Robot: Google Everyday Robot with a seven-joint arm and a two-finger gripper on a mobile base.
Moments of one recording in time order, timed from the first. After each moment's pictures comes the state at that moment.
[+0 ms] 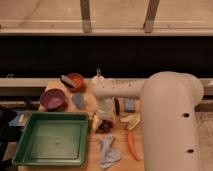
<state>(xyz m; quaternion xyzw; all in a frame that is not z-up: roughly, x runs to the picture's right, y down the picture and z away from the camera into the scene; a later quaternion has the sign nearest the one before) 0.003 0.209 0.837 -0.40 0.23 0.50 0.74</state>
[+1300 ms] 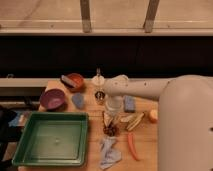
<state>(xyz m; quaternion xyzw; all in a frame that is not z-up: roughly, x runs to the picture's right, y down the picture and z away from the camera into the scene) 0.052 0.189 0.811 -0.39 0.23 0.54 0.71</state>
